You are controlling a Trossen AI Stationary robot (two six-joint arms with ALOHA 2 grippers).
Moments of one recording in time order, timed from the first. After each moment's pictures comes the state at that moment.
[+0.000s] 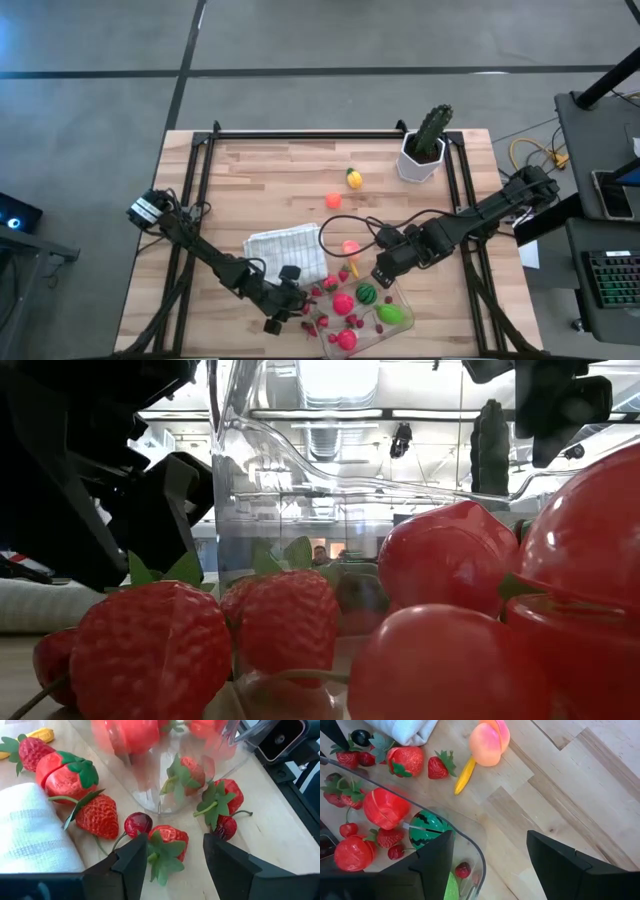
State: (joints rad) left arm -0.61 1.78 0.87 0.20 -0.19 -0.27; right arm 0.46 1.52 1.23 -0.99 0.16 1.20
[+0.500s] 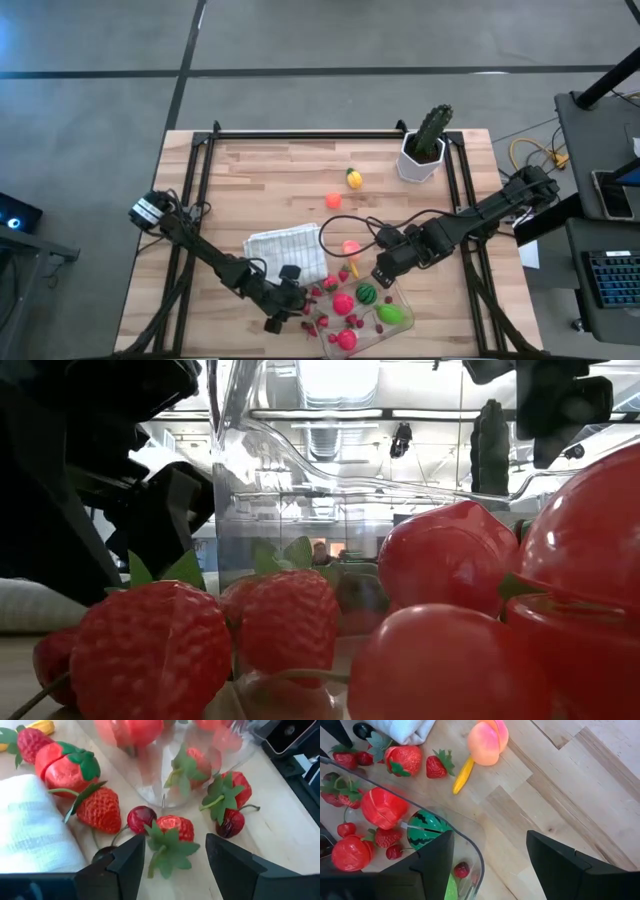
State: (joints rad) left arm -0.61 1.79 0.86 0.21 -0.19 -0.27; right arm 0.46 1.52 1.23 -0.99 0.16 1.20
